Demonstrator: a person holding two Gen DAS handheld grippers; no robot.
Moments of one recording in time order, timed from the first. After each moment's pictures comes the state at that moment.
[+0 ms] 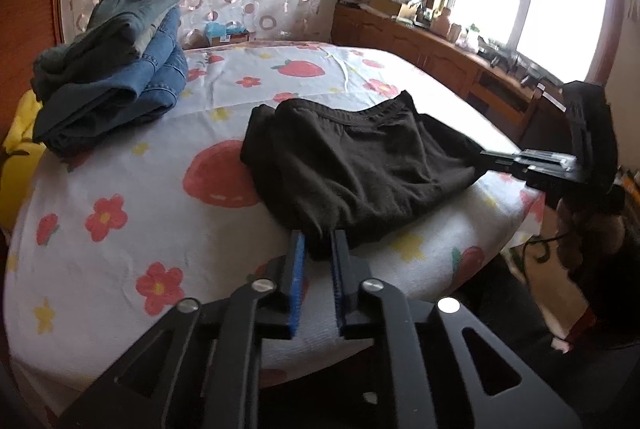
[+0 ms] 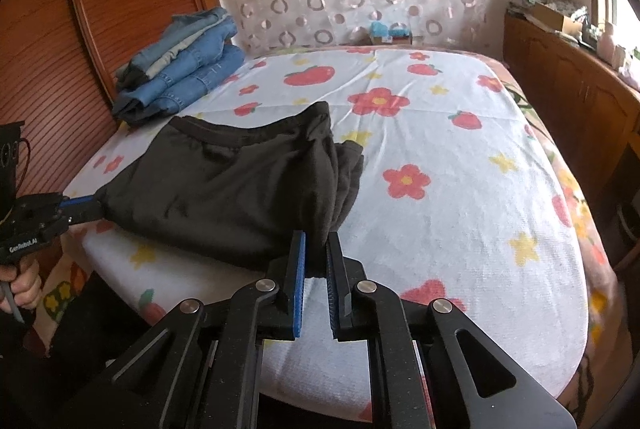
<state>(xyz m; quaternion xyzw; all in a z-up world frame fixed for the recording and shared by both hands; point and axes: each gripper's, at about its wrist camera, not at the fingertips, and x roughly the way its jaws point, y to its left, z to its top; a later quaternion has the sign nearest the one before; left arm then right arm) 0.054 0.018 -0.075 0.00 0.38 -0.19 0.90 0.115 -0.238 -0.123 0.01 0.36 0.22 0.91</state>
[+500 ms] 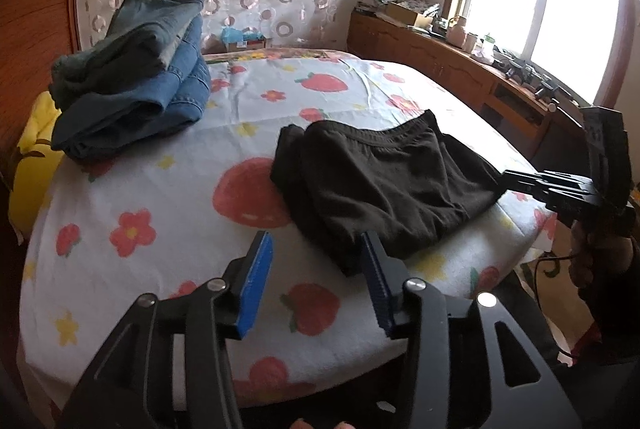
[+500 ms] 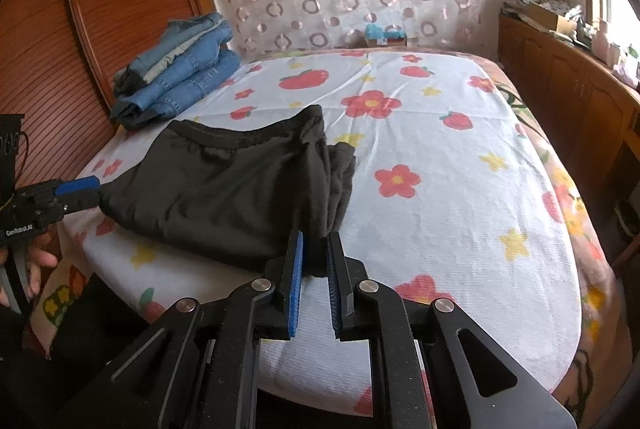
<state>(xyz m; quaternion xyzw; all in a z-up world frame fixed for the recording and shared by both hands) 0.066 0.032 -0.067 -0.01 0.37 -0.16 0.91 0.108 -0.246 -0.120 0.01 0.36 0.21 0.91</state>
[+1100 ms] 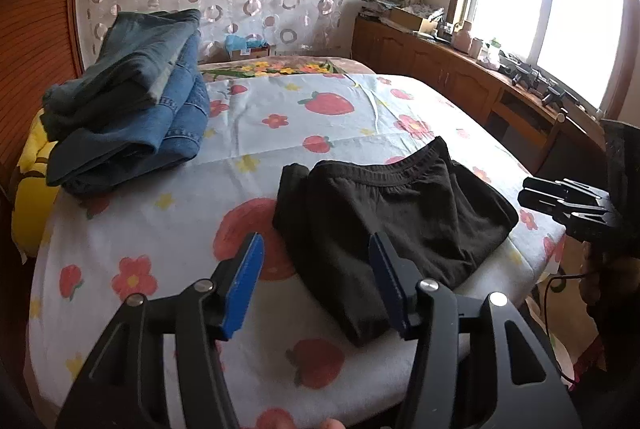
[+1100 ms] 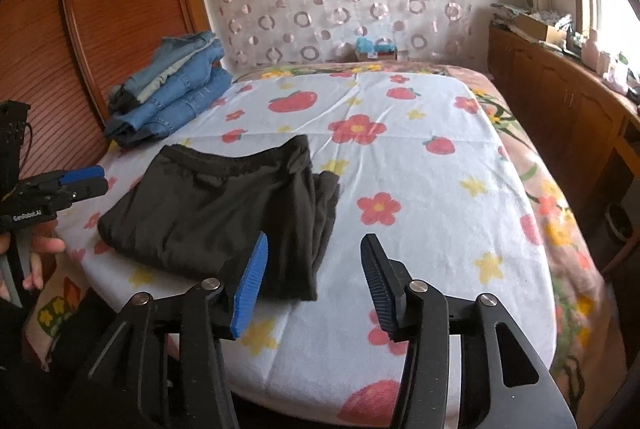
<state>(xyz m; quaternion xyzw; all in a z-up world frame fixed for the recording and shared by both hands) 0.101 0.023 -0.054 0.00 0.37 -0.16 0.92 0.115 -0.252 -0.102 0.01 0.34 0.19 0.92</state>
